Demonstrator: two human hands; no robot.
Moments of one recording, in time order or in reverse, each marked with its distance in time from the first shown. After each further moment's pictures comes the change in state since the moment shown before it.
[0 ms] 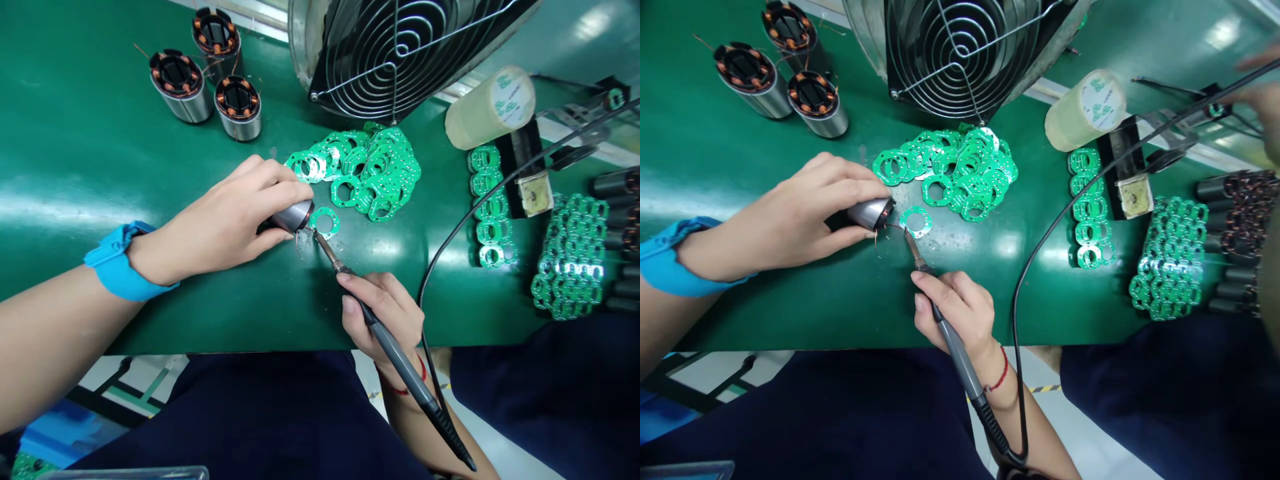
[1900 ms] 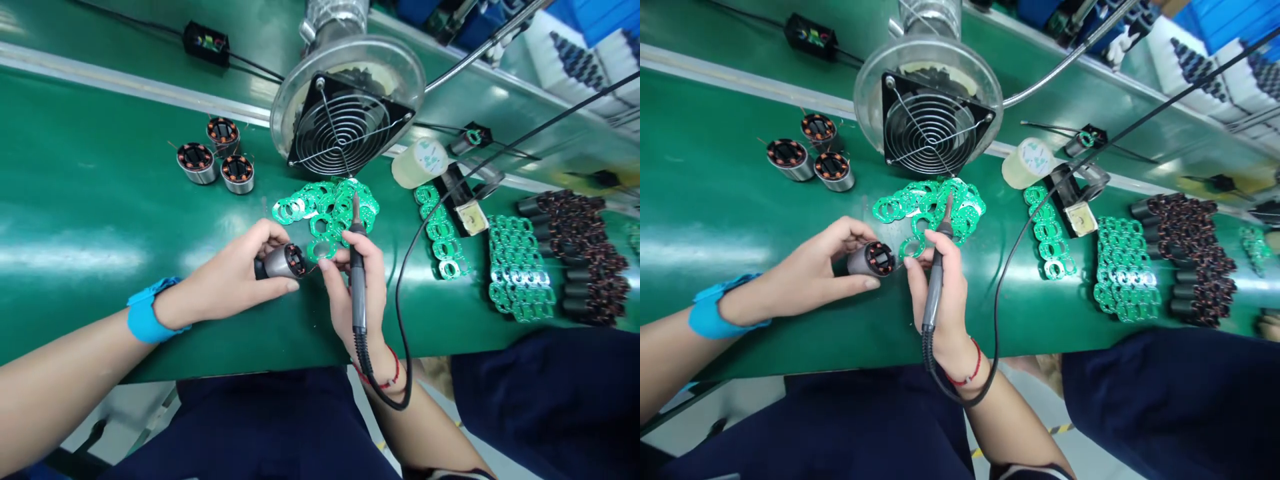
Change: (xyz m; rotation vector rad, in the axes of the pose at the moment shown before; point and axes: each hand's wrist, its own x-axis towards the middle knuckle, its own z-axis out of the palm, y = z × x) left_hand -0.008 0.027 0.000 -0.558 0.006 -0.352; right_hand 0.042 -0.012 0.023 0.312 0.202 0.503
